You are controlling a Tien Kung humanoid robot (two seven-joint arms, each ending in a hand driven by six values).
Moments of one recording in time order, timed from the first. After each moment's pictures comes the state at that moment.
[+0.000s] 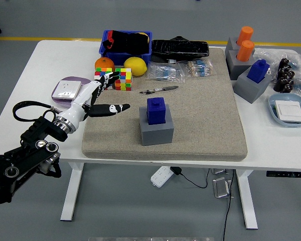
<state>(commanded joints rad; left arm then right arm) -0.56 0.36 -0.62 -1.17 0.96 0.23 -0.23 0.09 -0.40 1.55 0.25 -1.73 0.20 -0.03</state>
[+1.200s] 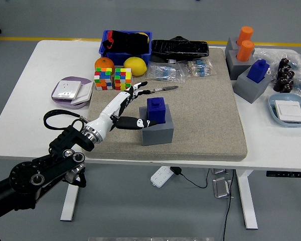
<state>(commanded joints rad) -0.59 0.23 -0.53 -1.15 0.94 0.29 -0.23 0.09 -0.40 1.55 0.25 -1.73 0.20 -0.03</state>
